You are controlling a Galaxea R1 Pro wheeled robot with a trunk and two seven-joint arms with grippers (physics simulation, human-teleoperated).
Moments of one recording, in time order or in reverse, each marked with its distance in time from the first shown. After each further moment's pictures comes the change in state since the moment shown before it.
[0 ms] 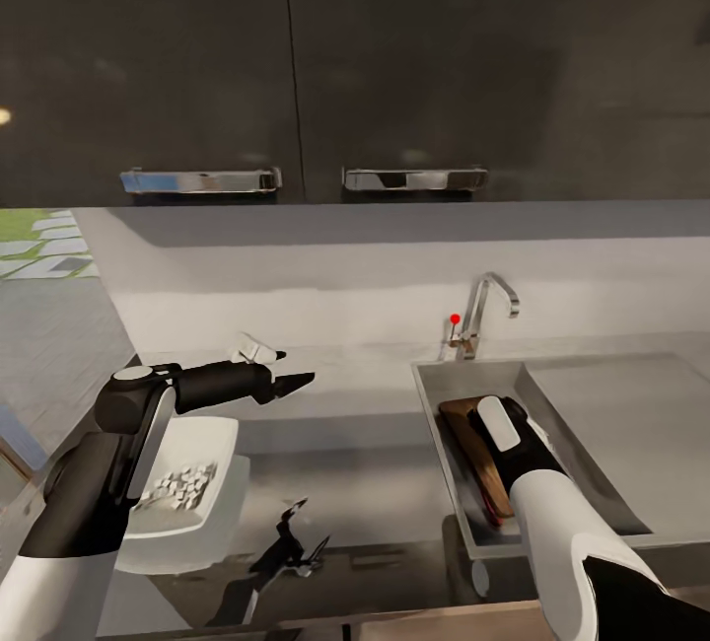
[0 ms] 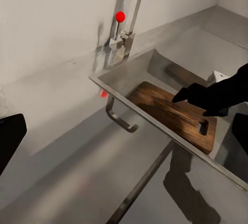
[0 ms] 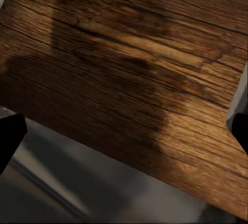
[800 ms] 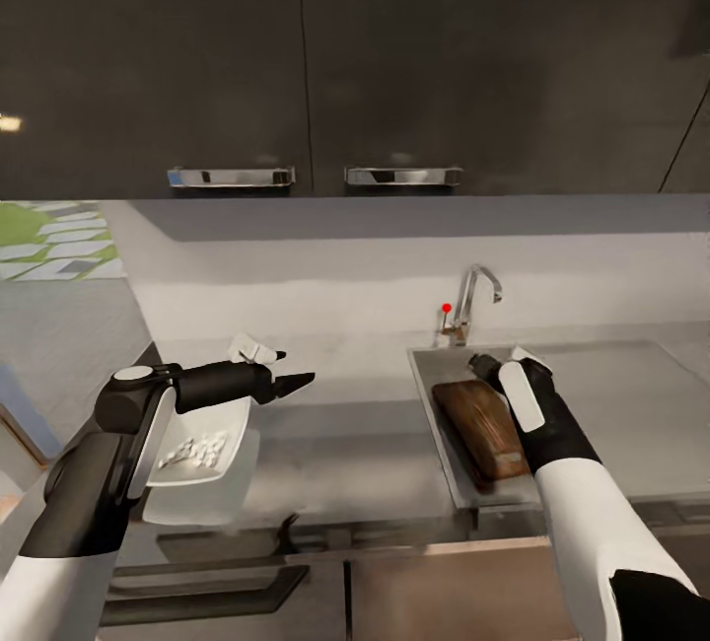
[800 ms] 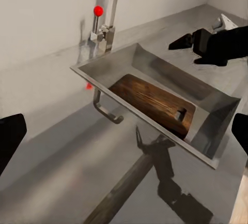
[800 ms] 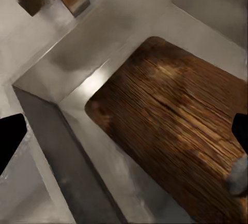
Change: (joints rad) left arm 0.000 0.000 0.000 0.000 0.000 0.000 0.000; right arm 0.000 -0.081 0.152 -0.294 0.021 0.191 0.215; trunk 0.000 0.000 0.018
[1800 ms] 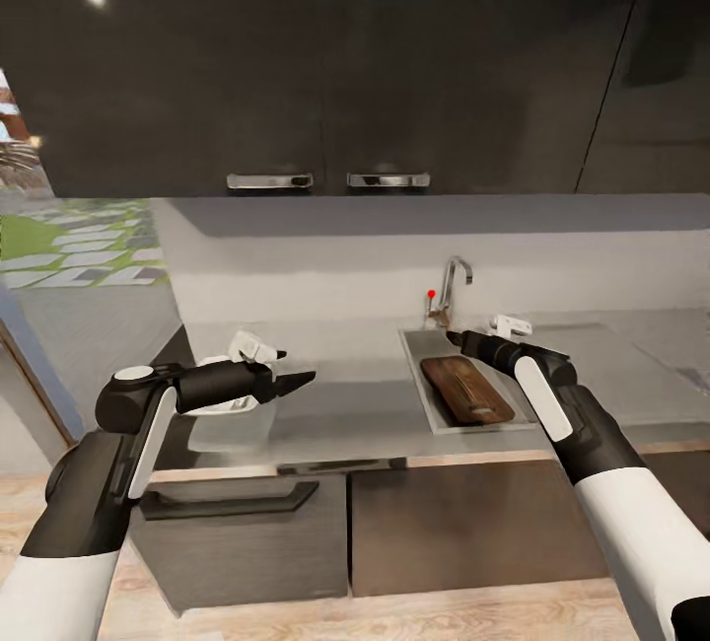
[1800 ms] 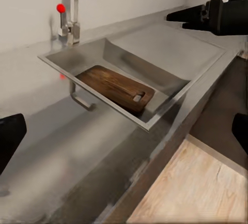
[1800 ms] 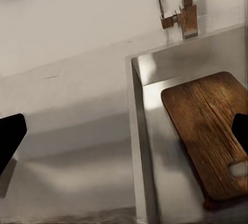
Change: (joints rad) left arm 0.000 -0.005 0.003 0.000 0.000 -0.002 0.003; right arm 0.033 -0.174 0.273 -0.203 0.002 0.072 0.435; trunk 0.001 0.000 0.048
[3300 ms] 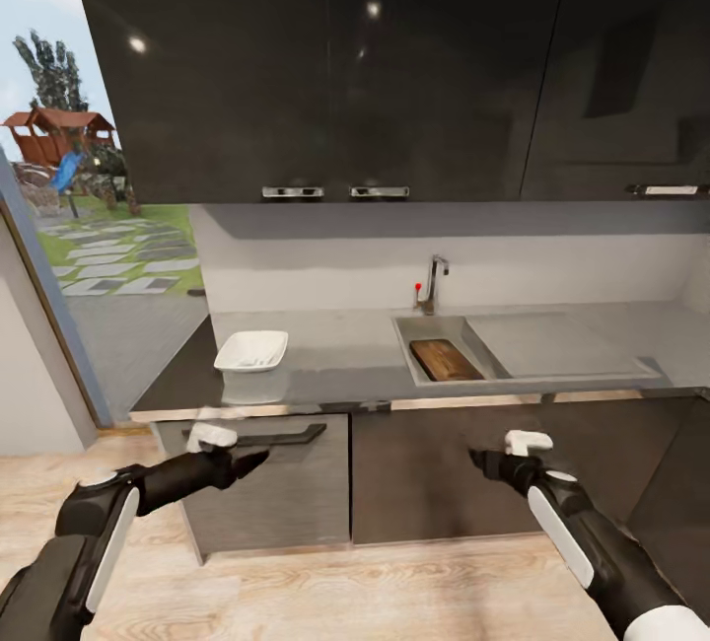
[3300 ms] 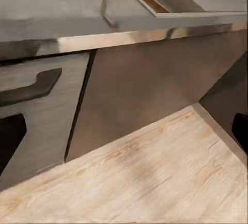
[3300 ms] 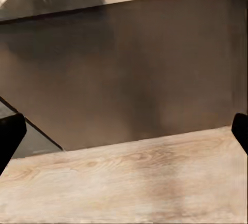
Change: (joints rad) left arm 0.291 0.021 0.185 0.164 -0.007 -0.155 0.093; right arm 0.361 -0.063 0.065 0.080 0.148 -0.176 0.002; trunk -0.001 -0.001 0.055
